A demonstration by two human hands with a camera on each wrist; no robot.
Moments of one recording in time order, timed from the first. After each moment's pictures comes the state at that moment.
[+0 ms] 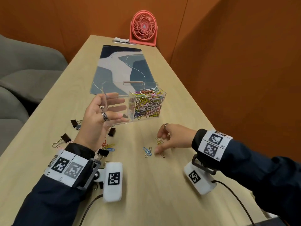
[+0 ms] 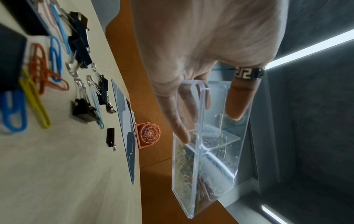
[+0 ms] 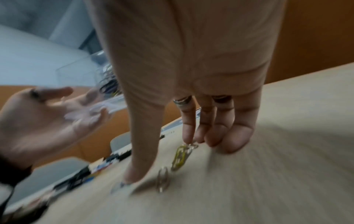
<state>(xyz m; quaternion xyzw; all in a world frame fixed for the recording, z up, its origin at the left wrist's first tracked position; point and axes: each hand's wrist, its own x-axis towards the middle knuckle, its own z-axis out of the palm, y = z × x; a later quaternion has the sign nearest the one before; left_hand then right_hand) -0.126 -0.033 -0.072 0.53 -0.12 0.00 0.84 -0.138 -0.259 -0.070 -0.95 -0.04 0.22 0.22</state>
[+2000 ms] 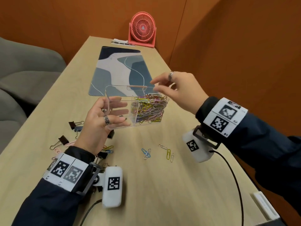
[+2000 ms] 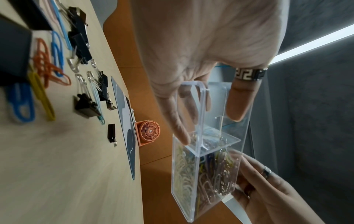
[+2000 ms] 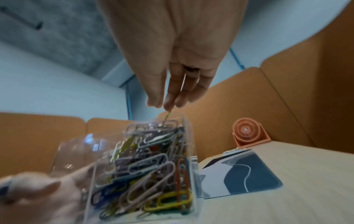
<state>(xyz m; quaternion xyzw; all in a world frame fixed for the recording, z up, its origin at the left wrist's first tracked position) -0.126 -0.036 -0.076 0.55 -0.13 -0.02 0.83 -0.115 -0.247 0.019 -0.93 -0.19 -0.17 0.26</state>
